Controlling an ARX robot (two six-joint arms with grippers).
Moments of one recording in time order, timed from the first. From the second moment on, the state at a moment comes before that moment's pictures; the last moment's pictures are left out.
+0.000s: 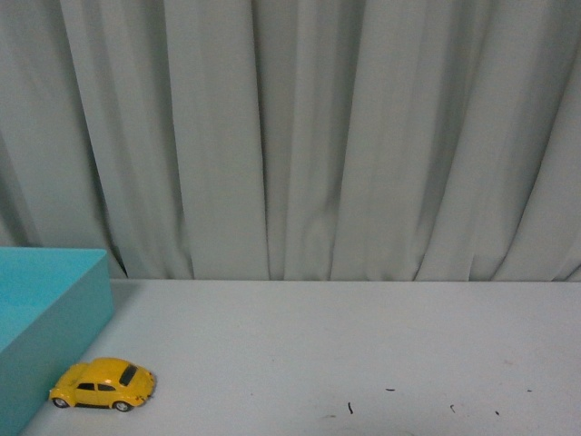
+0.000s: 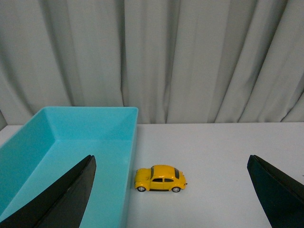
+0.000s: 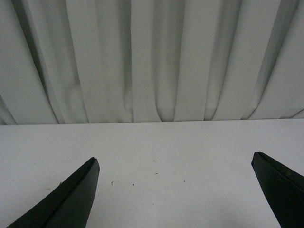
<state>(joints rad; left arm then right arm) 0.00 0.00 0.01 0.00 0.00 0.00 0.01 0.00 0.01 0.00 0.00 -0.01</state>
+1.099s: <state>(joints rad) 0.12 1.24 0.59 0.27 0.35 0.07 0.01 0.00 0.01 0.00 0.00 -0.01</state>
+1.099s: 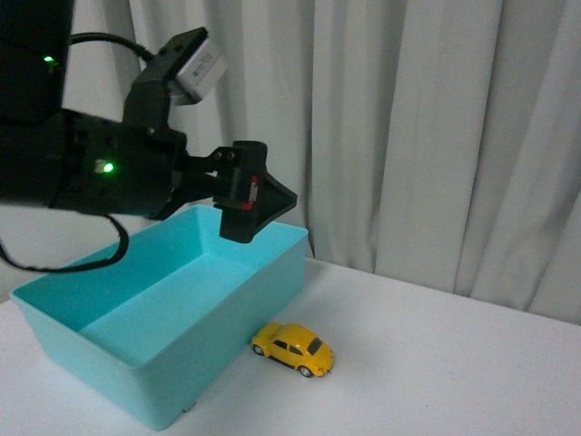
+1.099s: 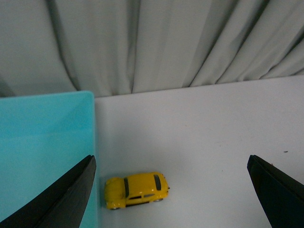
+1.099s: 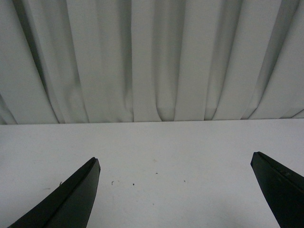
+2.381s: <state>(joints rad) -0.11 2.01 1.32 -0.51 -0.09 1.57 0.01 0.00 0.01 0.00 0.00 -0.01</state>
